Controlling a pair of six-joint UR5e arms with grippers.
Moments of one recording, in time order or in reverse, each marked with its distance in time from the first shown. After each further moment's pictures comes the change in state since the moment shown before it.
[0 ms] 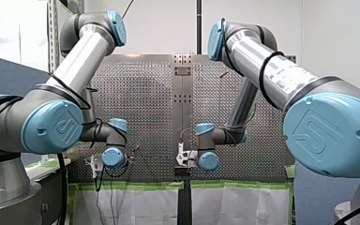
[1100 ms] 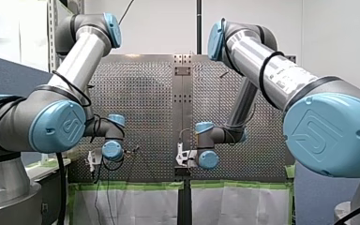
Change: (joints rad) left arm 0.086 0.000 0.123 -0.150 0.011 0.019; right arm -0.001 0.000 -0.016 0.035 -0.010 -0.026
